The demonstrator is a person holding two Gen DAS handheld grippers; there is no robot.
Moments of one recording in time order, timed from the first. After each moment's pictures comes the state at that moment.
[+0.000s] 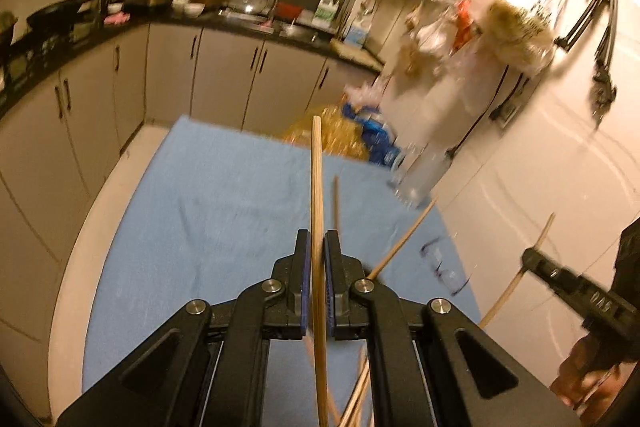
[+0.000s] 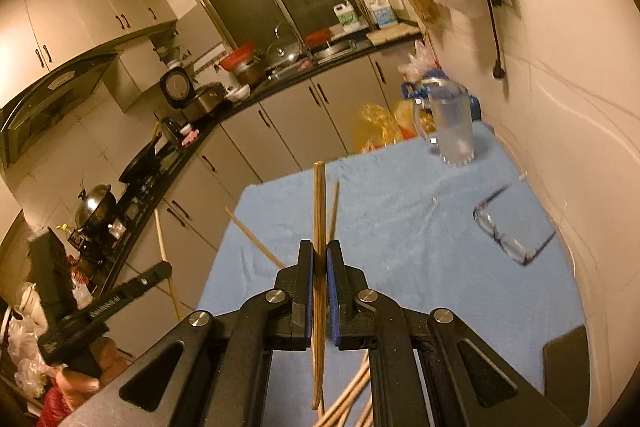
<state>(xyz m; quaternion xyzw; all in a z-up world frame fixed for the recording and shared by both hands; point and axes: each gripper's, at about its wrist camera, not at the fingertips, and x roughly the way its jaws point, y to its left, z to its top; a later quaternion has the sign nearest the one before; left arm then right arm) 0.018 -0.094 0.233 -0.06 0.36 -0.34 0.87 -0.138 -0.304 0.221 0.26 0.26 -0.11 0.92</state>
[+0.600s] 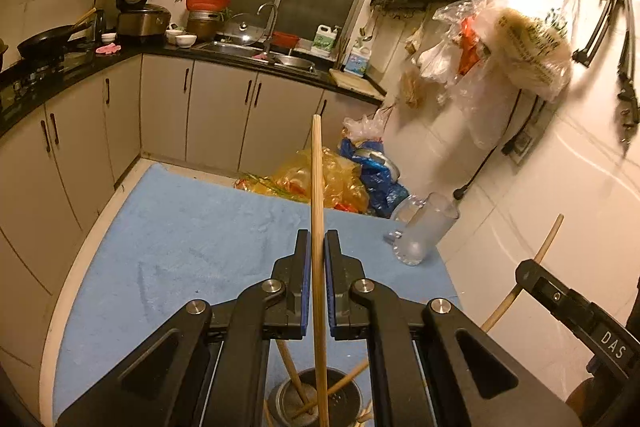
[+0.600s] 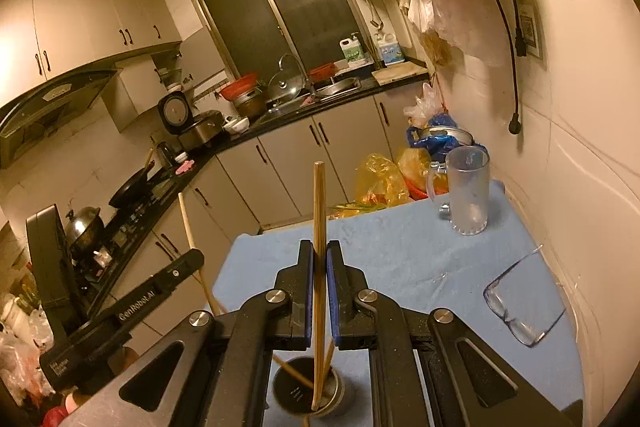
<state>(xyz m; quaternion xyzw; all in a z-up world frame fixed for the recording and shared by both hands) 0.077 -0.199 0.236 -0.06 0.32 -0.31 0.89 -0.063 -0.331 0.240 0.23 0.22 -0.13 0.94</state>
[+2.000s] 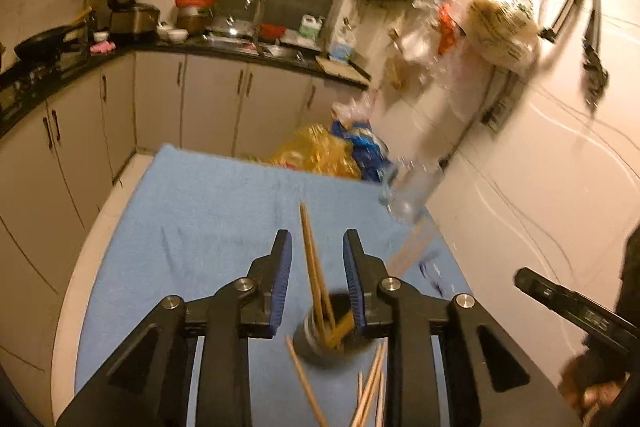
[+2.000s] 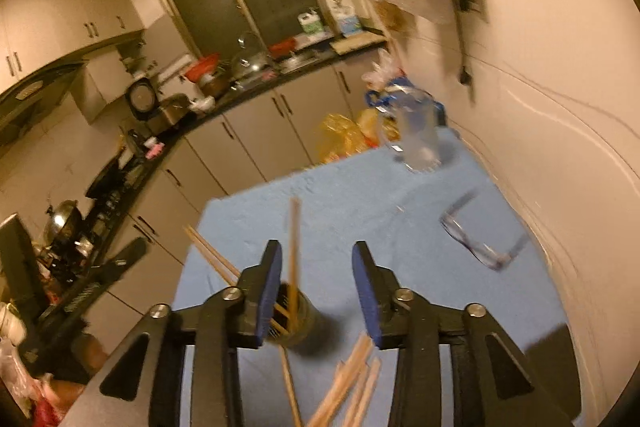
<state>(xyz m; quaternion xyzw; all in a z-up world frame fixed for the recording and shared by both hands) 0.013 -0.120 0.215 -0.04 0.33 -0.36 0.87 -0.141 -0.315 0.202 0.26 0.28 -0.19 0.90</state>
